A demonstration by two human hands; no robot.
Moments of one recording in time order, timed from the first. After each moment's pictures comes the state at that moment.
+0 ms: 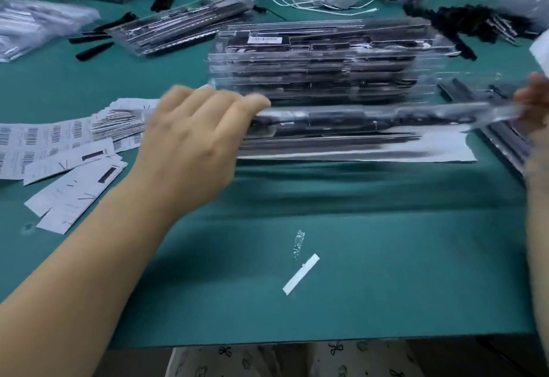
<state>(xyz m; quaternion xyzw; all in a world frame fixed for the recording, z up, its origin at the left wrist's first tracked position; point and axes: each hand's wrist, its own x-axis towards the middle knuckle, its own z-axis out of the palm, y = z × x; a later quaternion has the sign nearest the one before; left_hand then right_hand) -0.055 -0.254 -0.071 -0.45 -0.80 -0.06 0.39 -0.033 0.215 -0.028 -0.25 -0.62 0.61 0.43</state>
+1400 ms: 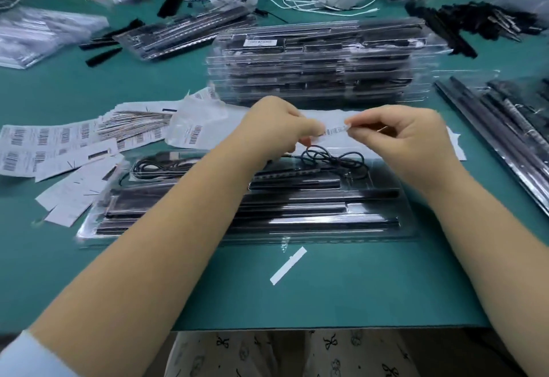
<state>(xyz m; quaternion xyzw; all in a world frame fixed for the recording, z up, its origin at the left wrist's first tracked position) -0.061 -0.163 -0.066 -0.19 -0.86 -0.44 -0.14 0.023 0.006 -0.098 0.02 -0.85 0.46 0.27</state>
